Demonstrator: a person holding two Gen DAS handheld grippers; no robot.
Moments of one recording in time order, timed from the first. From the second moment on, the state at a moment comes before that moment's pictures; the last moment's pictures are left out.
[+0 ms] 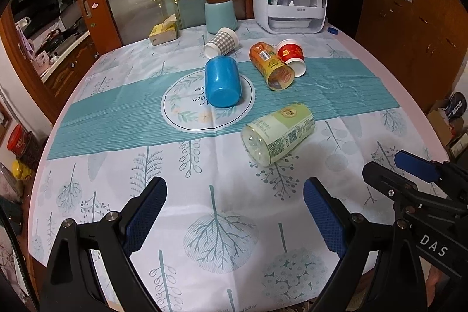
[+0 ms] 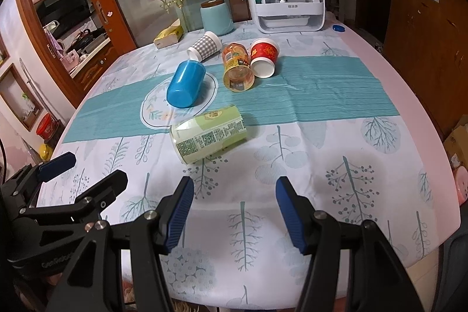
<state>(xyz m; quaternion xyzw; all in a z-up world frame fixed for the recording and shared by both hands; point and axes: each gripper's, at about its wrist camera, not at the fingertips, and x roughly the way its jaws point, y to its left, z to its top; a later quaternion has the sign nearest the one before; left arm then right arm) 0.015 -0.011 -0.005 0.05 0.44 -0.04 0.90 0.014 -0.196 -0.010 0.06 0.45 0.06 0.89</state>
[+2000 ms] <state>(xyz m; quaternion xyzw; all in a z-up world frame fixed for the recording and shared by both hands) 0.170 -0.056 -0.093 0.11 0.64 -0.17 0.74 0.068 -0.238 -0.086 0.16 0.51 0.02 0.84</state>
